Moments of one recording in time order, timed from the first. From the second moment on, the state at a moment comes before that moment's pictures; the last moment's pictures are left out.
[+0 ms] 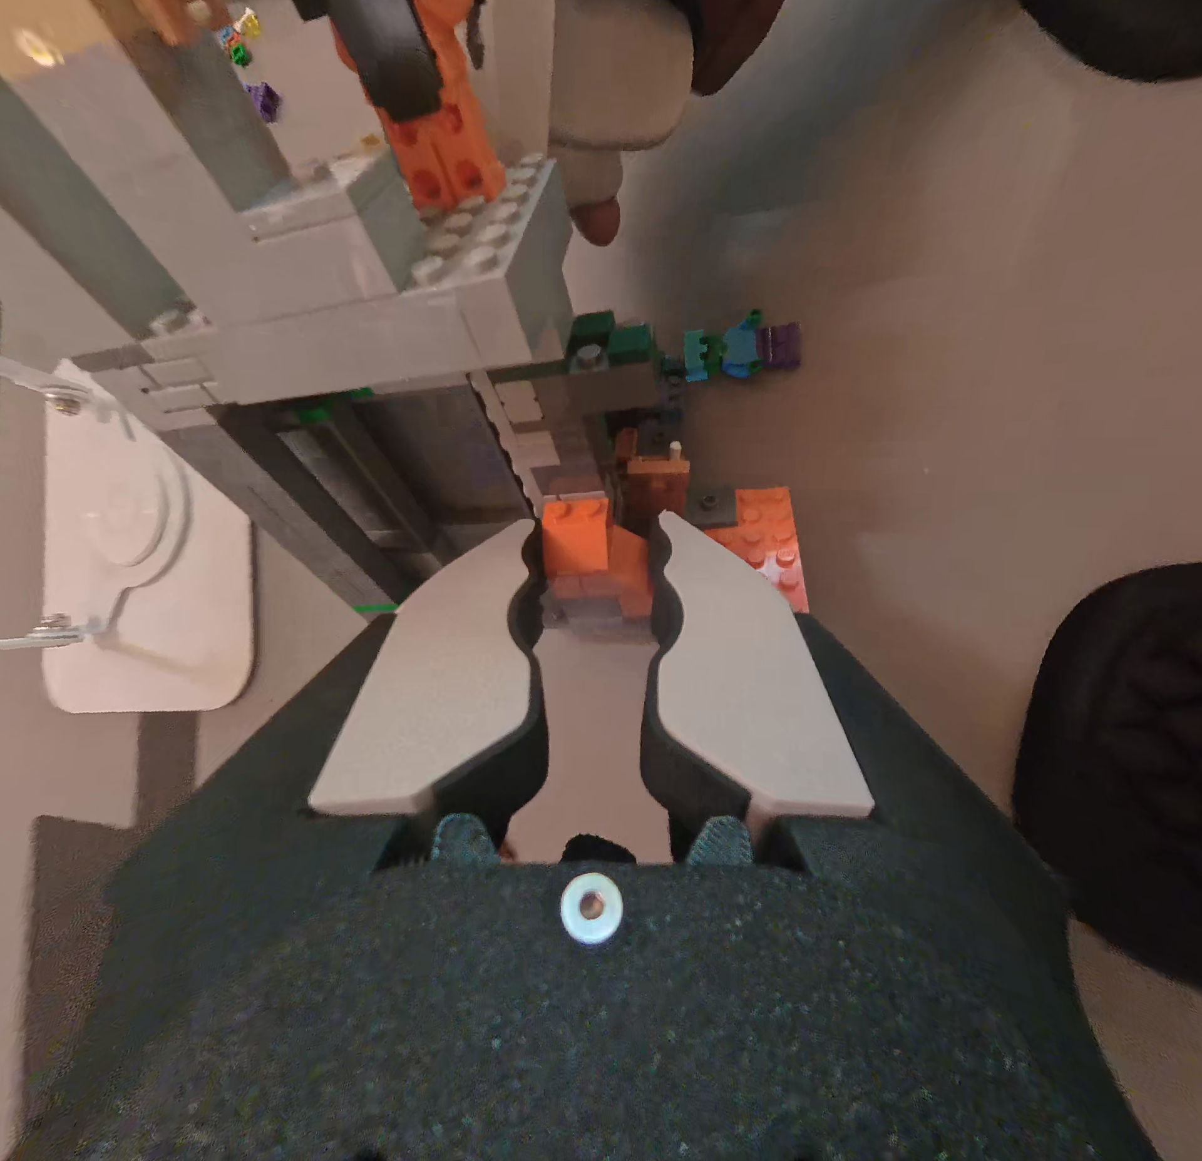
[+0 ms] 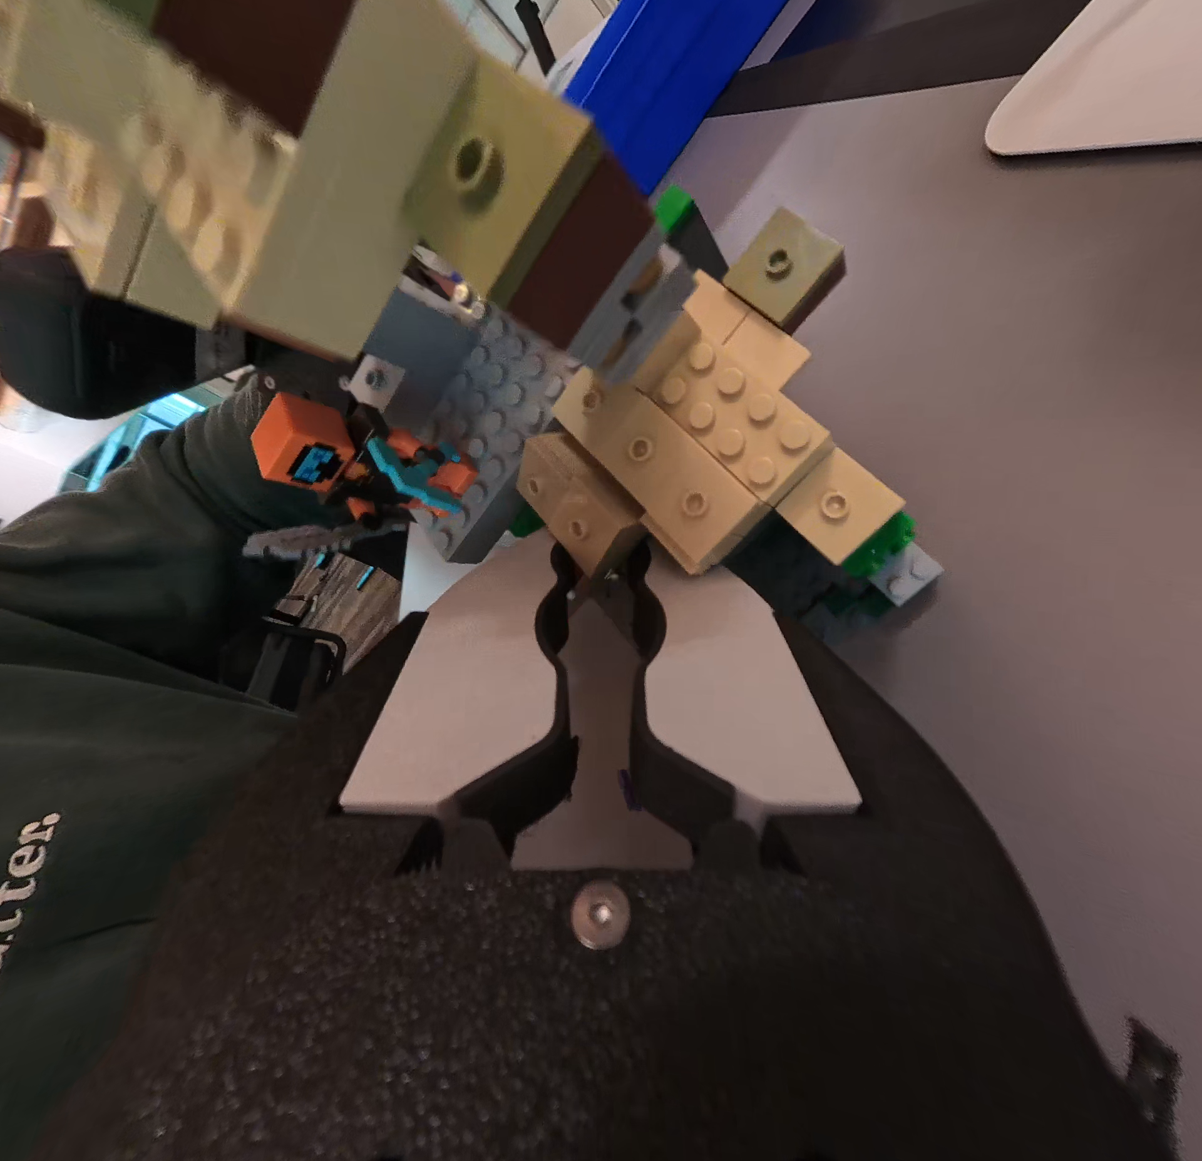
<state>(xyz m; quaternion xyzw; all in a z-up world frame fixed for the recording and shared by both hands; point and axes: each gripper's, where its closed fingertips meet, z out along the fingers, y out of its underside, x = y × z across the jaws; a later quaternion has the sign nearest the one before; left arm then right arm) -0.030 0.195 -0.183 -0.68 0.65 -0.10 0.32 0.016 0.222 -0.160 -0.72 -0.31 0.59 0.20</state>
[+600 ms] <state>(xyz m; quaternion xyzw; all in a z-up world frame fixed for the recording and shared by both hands) -0.013 0.192 -0.232 -0.71 0.53 -0.19 0.42 0.012 0.224 -0.169 -0.76 -0.33 0.53 0.17</state>
